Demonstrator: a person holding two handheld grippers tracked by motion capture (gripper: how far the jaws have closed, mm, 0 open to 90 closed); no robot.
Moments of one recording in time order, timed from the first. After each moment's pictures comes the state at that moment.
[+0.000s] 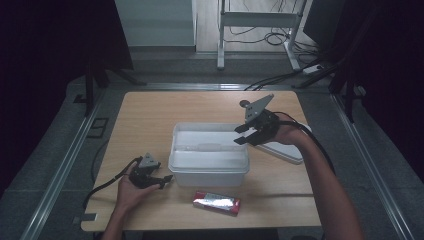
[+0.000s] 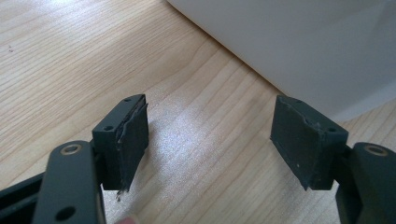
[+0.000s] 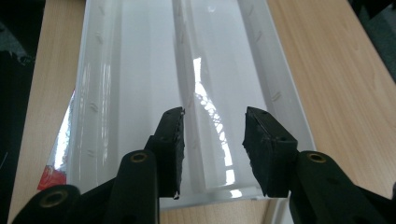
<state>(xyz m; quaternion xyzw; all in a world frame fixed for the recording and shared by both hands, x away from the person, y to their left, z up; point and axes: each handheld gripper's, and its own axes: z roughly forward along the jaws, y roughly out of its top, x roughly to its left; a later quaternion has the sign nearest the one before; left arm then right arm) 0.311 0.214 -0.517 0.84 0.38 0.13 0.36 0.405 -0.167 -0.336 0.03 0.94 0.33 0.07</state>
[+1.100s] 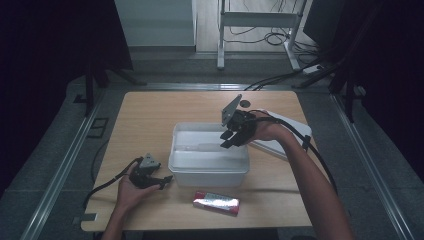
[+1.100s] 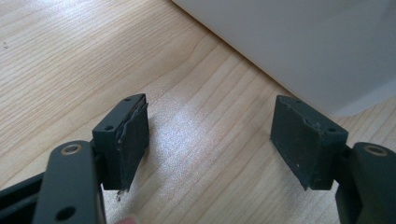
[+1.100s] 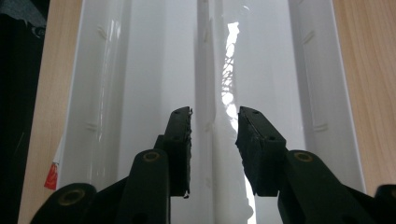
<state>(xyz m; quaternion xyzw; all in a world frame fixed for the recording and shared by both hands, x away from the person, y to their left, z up) 0.312 0.214 -0.518 0.85 0.38 0.13 0.35 0.418 -0.112 -0.350 -0.01 0.96 0.26 0.01</state>
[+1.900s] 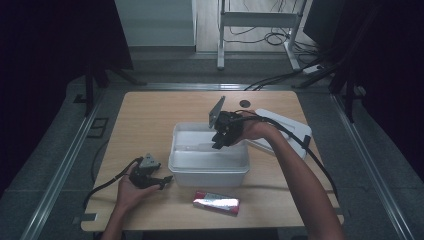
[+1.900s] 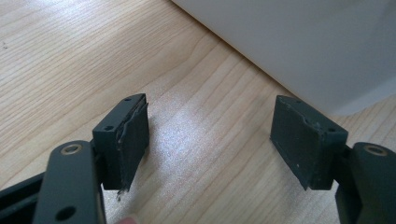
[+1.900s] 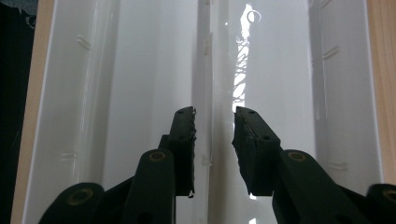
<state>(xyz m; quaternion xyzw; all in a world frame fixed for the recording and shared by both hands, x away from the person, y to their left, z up) 0.312 0.214 -0.518 0.85 0.38 0.13 0.35 0.425 -0.079 -0.362 -0.03 0.97 0.22 0.00</state>
